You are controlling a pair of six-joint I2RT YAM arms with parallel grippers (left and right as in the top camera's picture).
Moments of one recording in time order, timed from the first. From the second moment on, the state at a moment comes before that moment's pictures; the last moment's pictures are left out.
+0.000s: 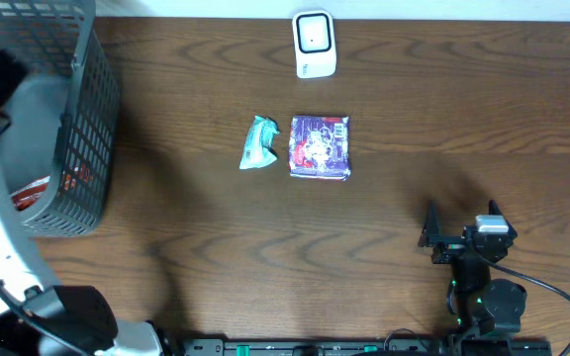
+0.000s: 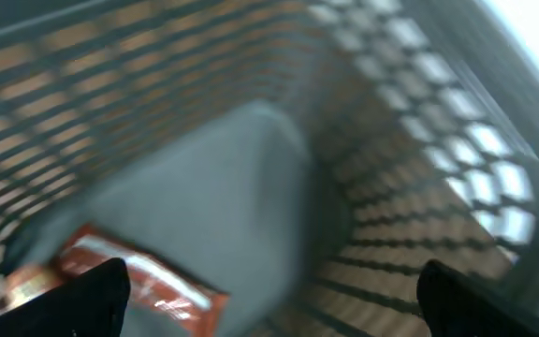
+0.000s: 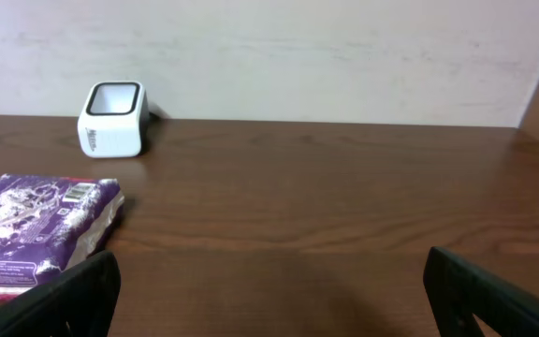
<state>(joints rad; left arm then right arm) 0.52 1.65 1.79 -0.94 -0.06 -0.49 -0.02 0.01 0.01 -0.07 -0.01 -0.01</state>
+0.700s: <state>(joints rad) 0.64 2.03 1.79 -1.07 0.01 -0.68 -0.02 0.01 0.01 -0.07 -0.01 -0.01</state>
